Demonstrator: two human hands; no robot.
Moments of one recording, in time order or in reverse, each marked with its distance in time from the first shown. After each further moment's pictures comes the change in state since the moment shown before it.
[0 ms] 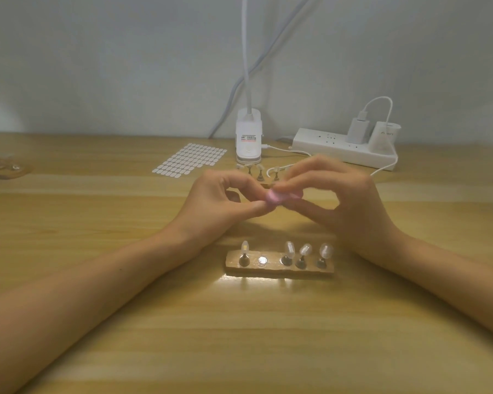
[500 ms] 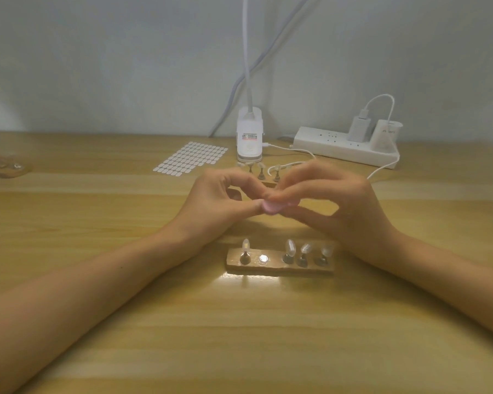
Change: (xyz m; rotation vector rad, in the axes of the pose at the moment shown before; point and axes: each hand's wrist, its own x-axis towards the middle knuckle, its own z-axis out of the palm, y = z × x) left_hand 0.001 -0.002 -0.001 0.012 0.003 -0.001; right_hand -0.001 -0.001 0.002 0.013 -0.036 -0.043
